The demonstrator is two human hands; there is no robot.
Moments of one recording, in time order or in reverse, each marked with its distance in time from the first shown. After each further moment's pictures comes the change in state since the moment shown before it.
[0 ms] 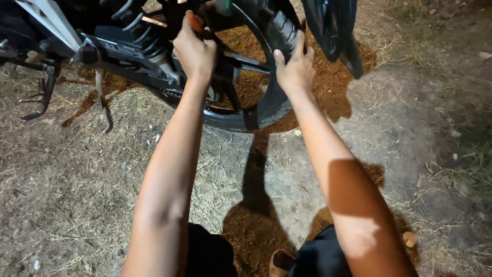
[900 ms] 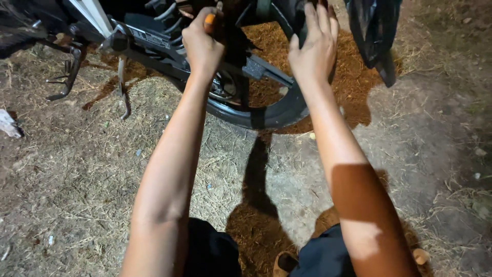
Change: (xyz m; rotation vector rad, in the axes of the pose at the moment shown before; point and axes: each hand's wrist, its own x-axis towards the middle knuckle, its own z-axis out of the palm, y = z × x) left_hand 0.018 -0.017 -0.044 -0.082 -0.097 0.093; right_hand 0.009 -0.055 -0.019 0.046 0.252 -0.533
